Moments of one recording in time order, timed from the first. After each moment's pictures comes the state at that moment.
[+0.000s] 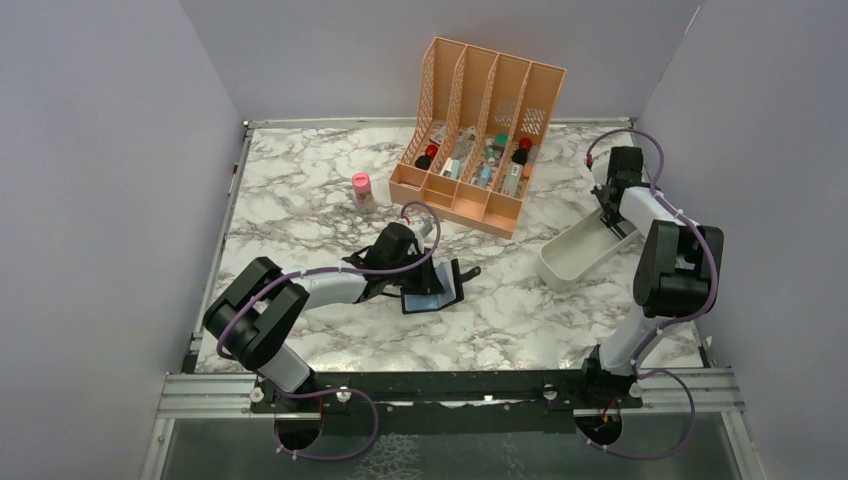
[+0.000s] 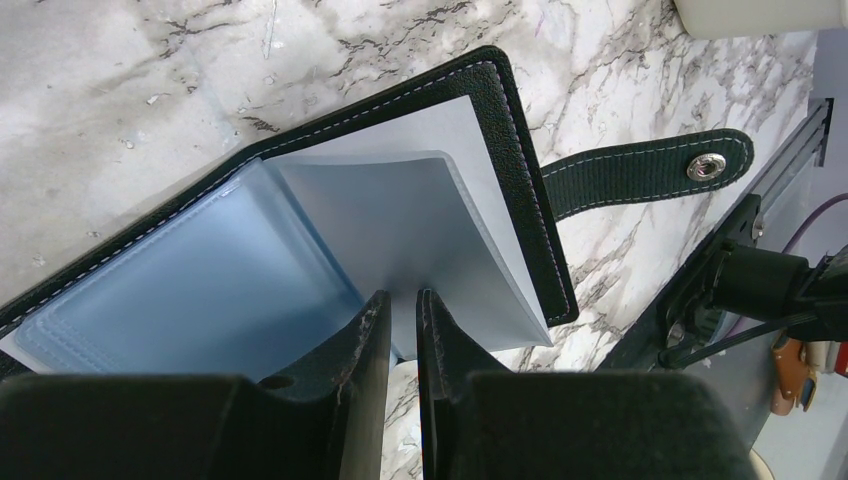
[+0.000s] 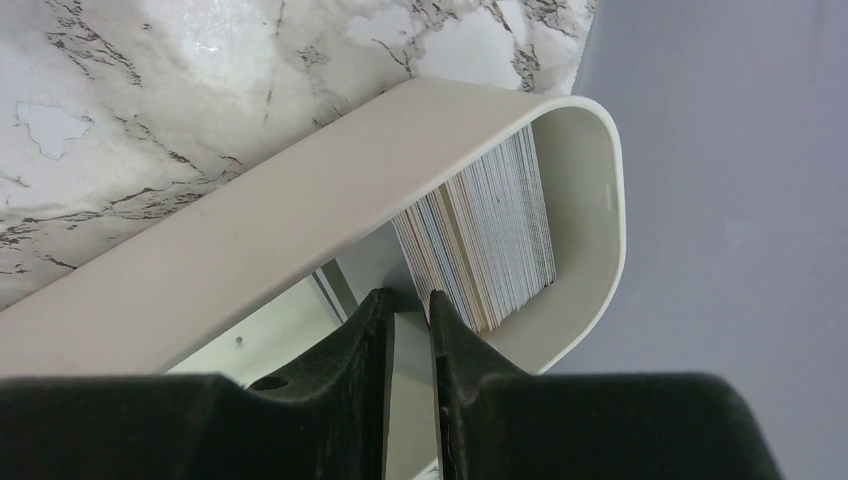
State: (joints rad) left arm -0.70 1.56 0.66 0.16 0.36 -0.65; right arm -0.16 1.77 1.17 -0.33 0.32 -0.63
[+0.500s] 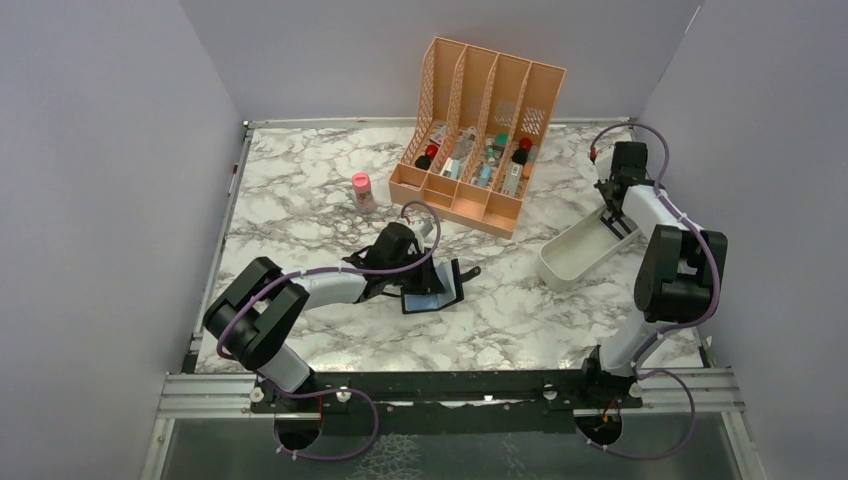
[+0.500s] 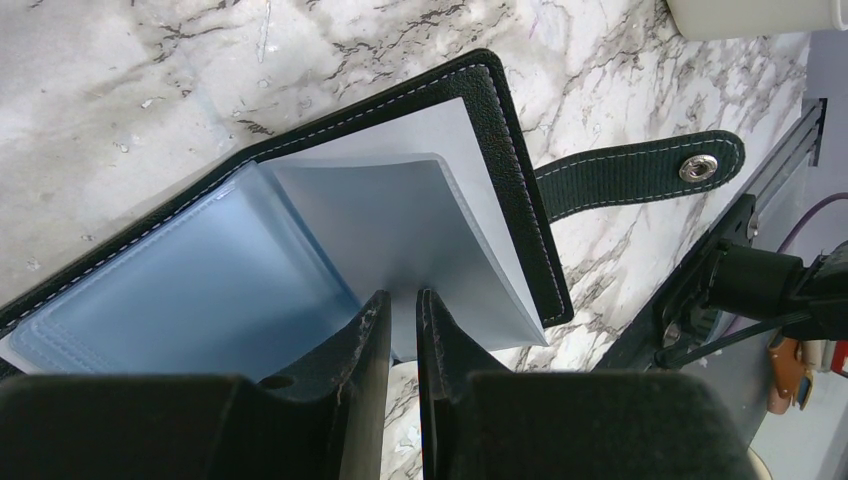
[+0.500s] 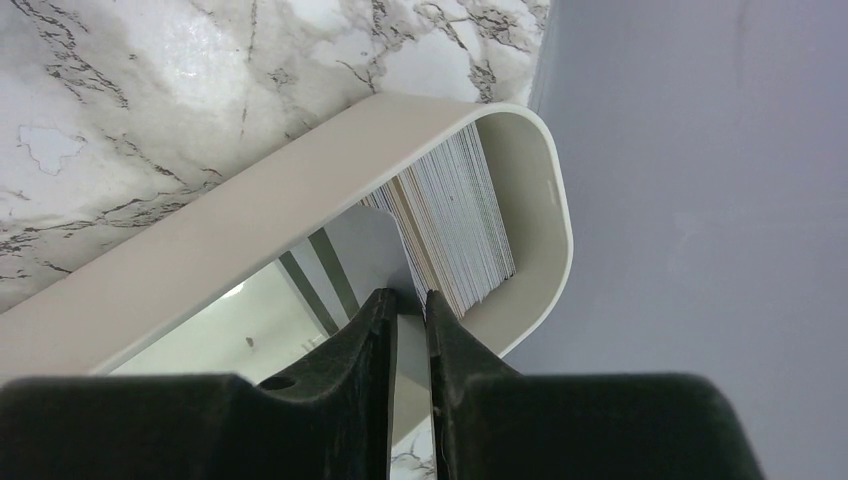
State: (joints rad) left arm -0.70 1.56 0.66 0.17 0.36 -0.65; right arm -0.16 1.74 1.19 -0.33 0.33 -0.63
